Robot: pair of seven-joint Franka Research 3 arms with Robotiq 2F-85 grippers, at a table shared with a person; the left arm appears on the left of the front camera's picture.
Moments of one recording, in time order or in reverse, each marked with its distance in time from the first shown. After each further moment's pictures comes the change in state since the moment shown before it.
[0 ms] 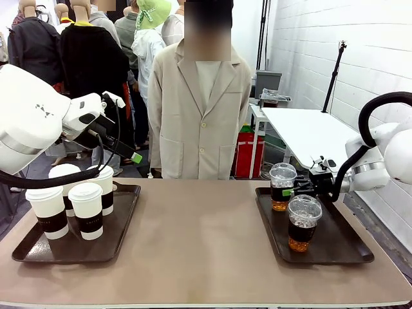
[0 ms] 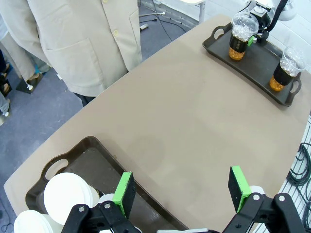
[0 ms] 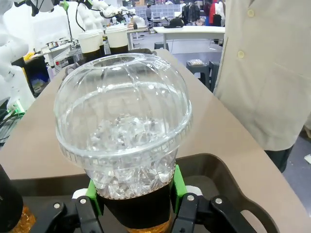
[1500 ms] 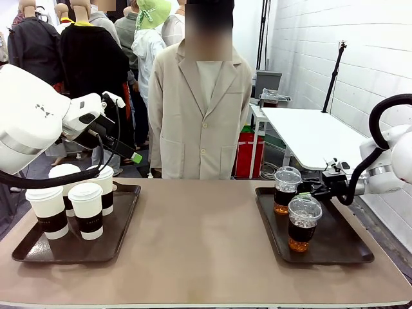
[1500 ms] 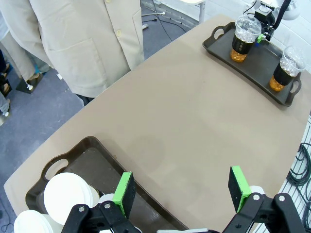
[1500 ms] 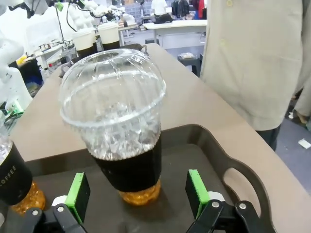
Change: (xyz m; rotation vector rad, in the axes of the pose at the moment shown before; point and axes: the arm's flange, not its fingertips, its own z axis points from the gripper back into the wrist) left arm 0.000 0.000 0.000 0.000 0.000 0.000; right arm -0.014 0.007 0.054 -0.053 0.013 -0.050
